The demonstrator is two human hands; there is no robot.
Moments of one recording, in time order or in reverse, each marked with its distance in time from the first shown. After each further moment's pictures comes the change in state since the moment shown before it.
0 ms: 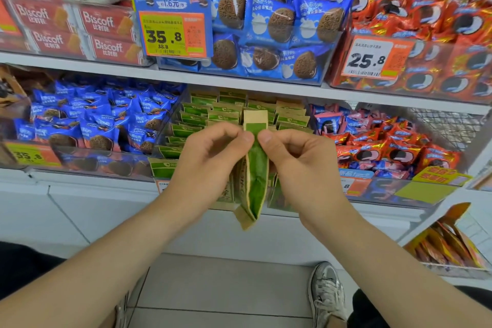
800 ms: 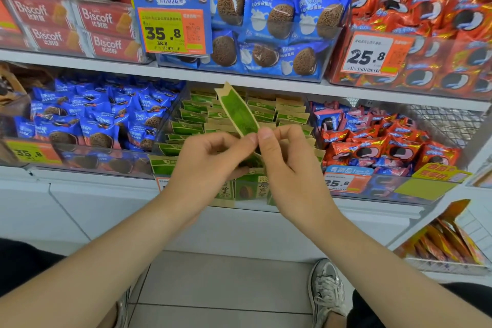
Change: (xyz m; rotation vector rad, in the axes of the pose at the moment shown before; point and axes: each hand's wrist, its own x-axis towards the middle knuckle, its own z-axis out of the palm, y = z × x) left_hand -0.005 0.001 0.003 -0.111 0.023 -0.163; right_hand -0.011 0.004 0.006 -0.190 -0.079 -0.051
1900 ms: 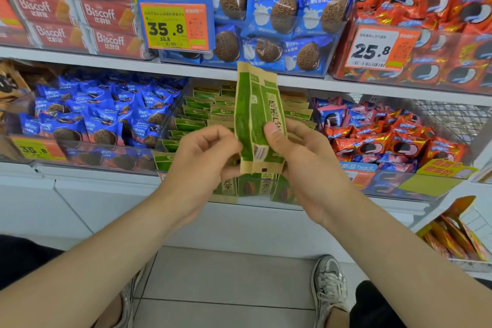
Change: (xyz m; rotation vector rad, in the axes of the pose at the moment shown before) left_hand -0.001 0.000 -0.008 -0.126 0.000 -0.077; right_hand 0.013 -0.003 -0.012 0.489 -0.068 0.393
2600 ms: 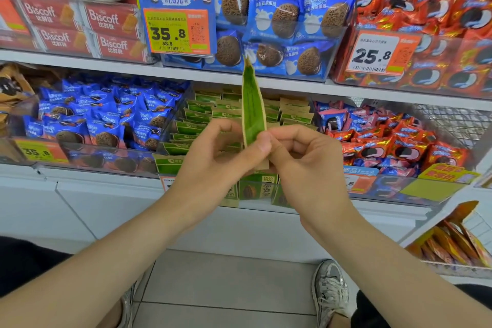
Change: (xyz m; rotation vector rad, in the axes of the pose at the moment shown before) left_hand -0.007 0.002 0.005 0.155 -0.029 0.109; right_hand -0.012 0.003 0.008 -0.188 0.131 -0.345
